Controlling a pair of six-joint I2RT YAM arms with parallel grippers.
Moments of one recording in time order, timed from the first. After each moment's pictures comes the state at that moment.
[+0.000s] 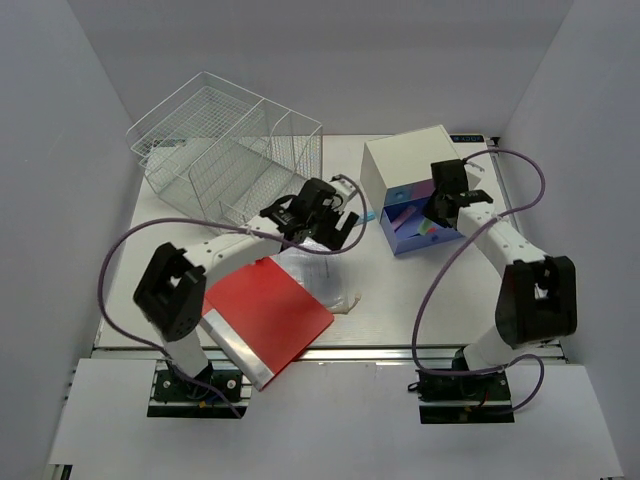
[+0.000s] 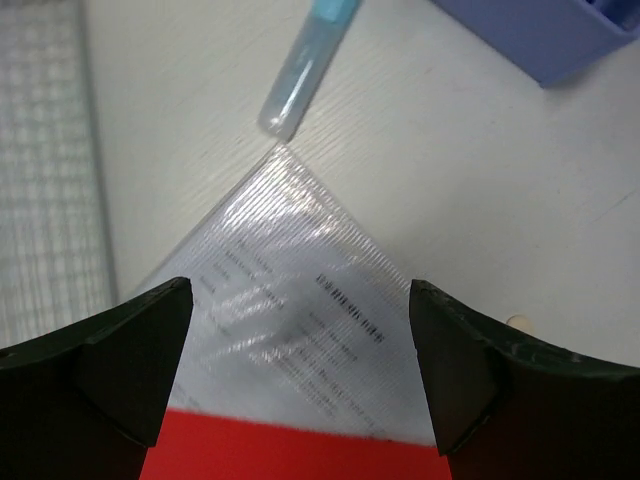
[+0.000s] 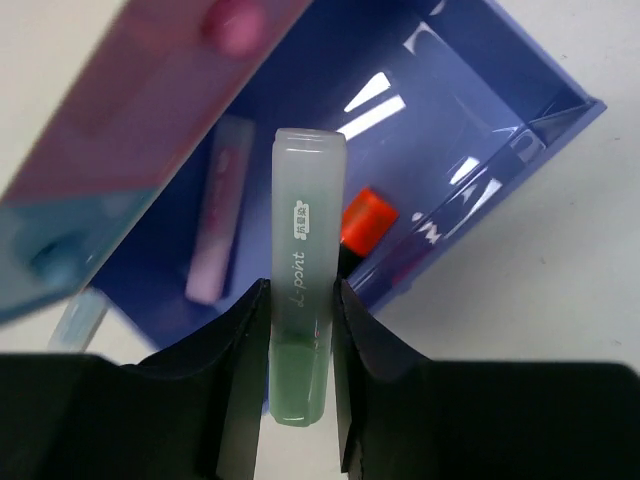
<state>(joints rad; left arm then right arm) -0.76 1.67 1.27 -0.33 -0.15 -0.07 0.25 1.51 1.13 -0.48 0.33 0.66</state>
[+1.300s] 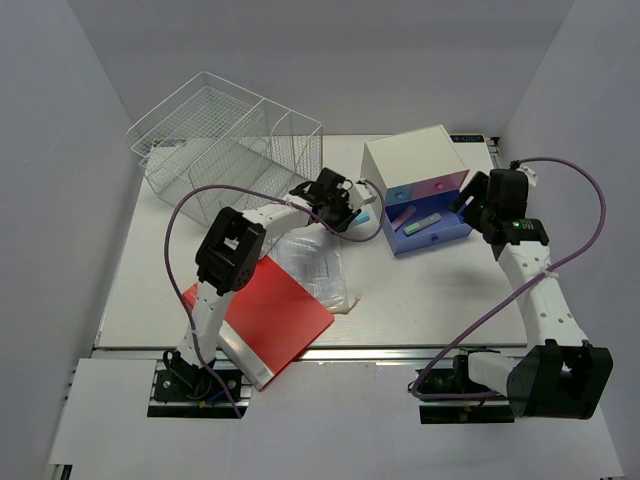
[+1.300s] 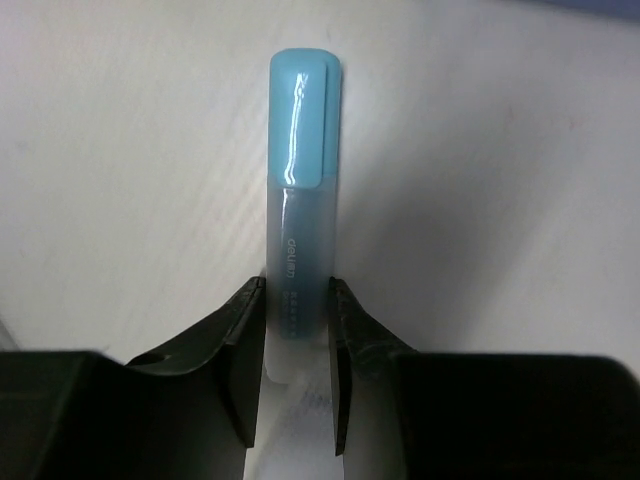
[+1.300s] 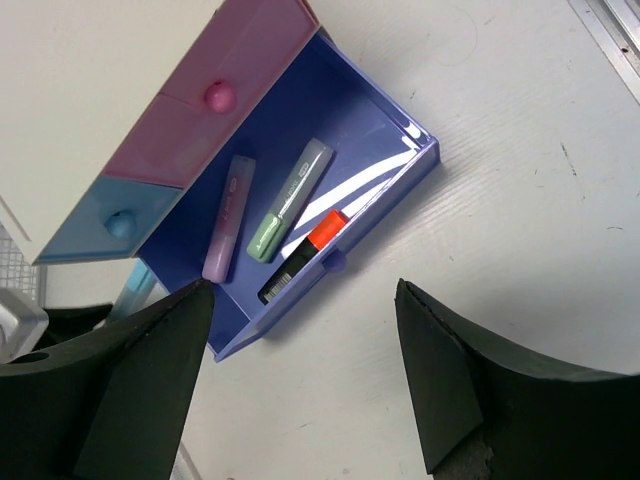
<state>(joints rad) -0.64 2.26 1.71 -0.30 0.24 0.41 0.01 1.16 1.03 -0.51 0.15 0.54</state>
